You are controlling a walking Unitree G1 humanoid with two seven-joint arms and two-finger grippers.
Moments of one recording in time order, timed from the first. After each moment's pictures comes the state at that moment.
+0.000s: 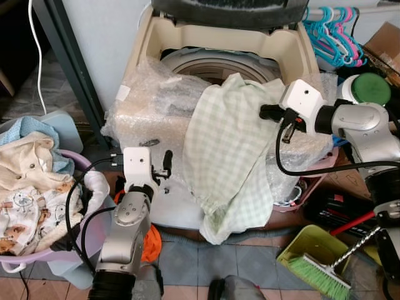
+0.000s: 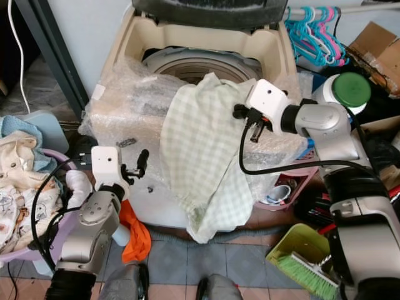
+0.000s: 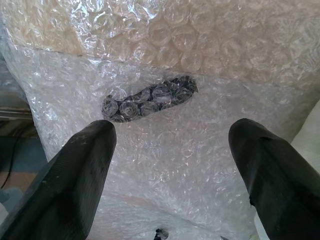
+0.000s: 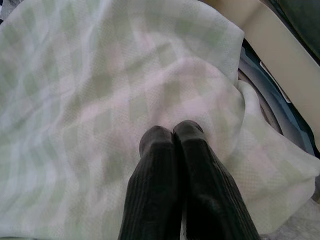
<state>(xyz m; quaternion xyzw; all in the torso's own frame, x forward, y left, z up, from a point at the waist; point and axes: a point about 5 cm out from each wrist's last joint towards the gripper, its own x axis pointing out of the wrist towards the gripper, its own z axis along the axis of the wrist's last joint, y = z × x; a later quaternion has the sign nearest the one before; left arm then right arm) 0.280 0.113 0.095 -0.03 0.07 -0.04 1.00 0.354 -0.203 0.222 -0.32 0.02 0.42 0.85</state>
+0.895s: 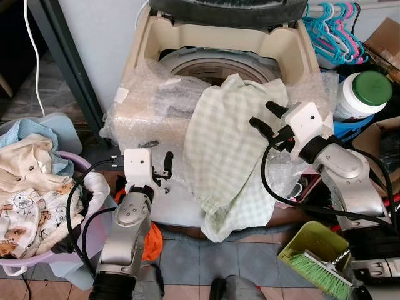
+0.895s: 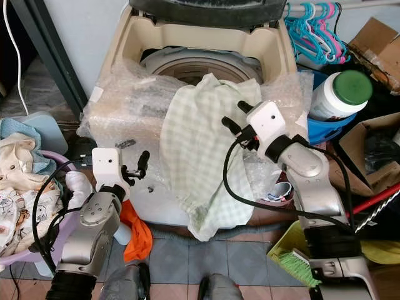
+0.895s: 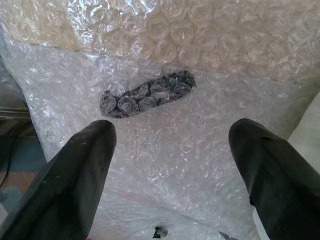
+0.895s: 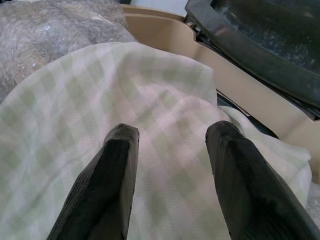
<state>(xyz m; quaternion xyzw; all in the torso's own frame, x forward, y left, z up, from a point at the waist) 0.278 0.113 0.093 -0.03 0.07 -0.04 1.00 0.314 -0.176 0.194 -0.20 -0.09 0.32 0.92</state>
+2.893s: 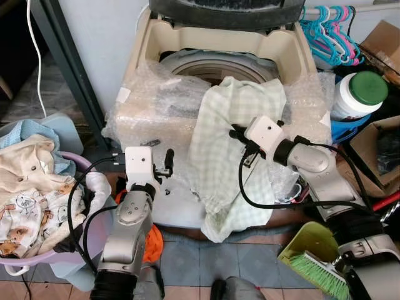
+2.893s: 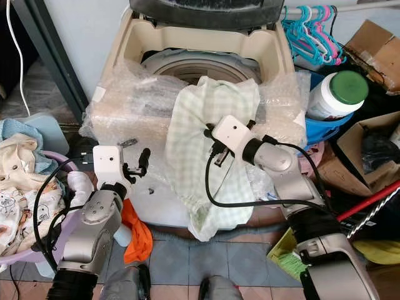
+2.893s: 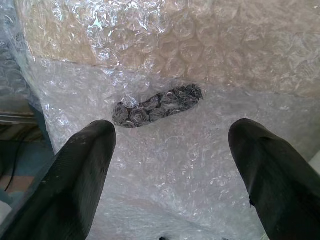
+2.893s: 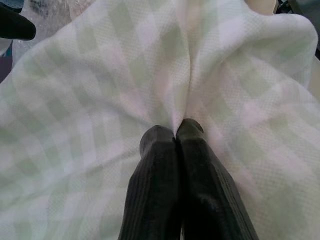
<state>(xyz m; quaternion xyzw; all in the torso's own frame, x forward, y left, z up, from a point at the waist) 0.282 0.113 0.096 -0.03 0.07 -0.03 1.00 0.344 -0.166 0.181 -0.32 -0.01 0.41 0.85</state>
